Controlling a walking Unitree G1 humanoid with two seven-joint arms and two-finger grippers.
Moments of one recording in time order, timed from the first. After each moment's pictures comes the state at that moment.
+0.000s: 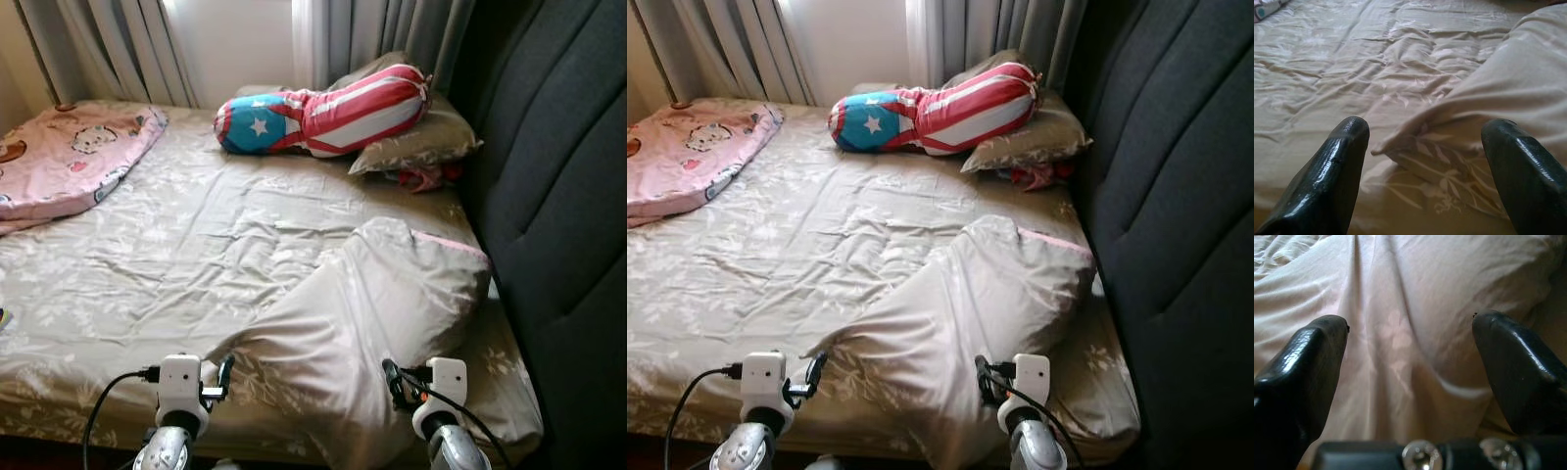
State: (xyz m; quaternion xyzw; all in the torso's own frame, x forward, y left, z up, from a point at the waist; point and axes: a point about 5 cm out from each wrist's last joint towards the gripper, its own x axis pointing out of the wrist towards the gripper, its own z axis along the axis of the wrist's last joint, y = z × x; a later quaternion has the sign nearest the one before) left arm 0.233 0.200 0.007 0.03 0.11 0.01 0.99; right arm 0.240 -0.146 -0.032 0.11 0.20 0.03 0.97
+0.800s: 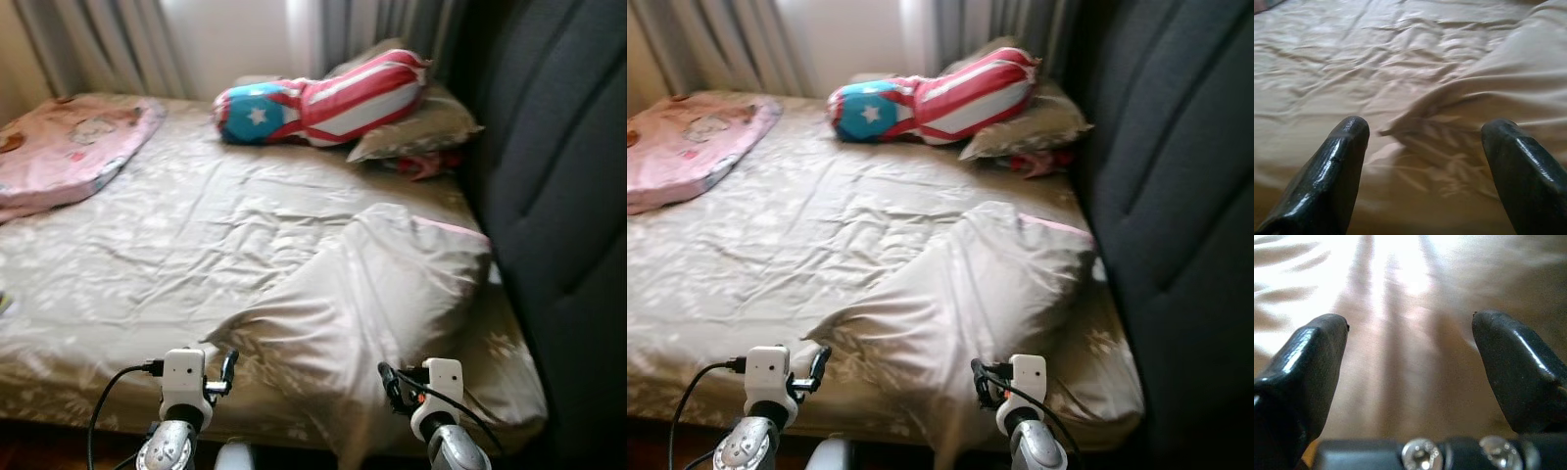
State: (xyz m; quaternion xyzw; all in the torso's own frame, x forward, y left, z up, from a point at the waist) left arm 0.236 0.199 0.013 0.03 0.10 0.01 0.99; right arm 0.242 -0.139 -0.035 0.11 0.21 0.05 0.97
